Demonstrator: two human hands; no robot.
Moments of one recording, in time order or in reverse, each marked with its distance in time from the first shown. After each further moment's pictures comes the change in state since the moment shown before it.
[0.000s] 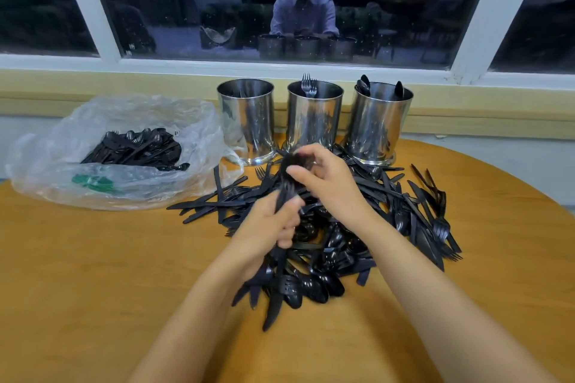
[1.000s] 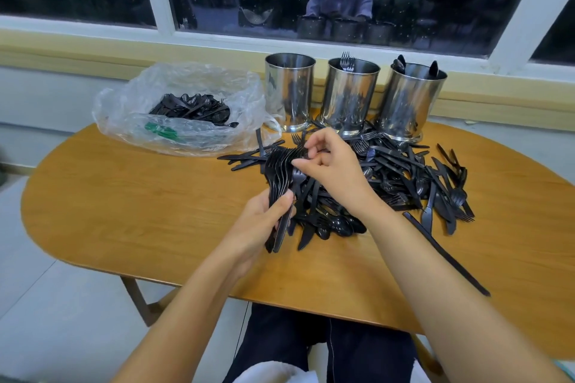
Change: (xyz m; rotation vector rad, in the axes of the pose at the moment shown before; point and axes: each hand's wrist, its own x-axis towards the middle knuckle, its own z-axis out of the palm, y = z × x) left_hand -0.112 -0.021 -0.023 -0.028 0.148 -0.052; right_hand -0.062 -0.039 0.050 0.027 -0.064 0.015
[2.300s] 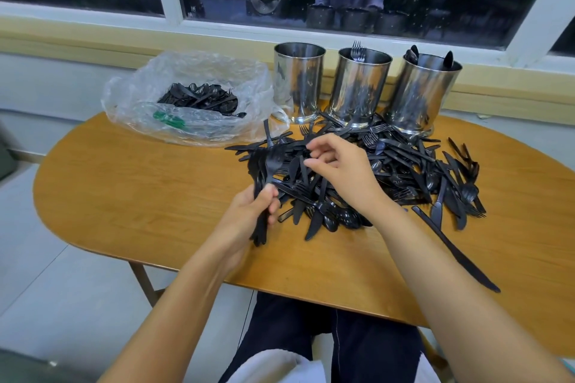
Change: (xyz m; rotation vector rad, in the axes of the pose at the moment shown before) left_hand -0.005 -0.010 -0.022 -0.096 0.098 -0.043; right_hand -0.003 0.016 0.002 -0.207 -0.010 -0.047
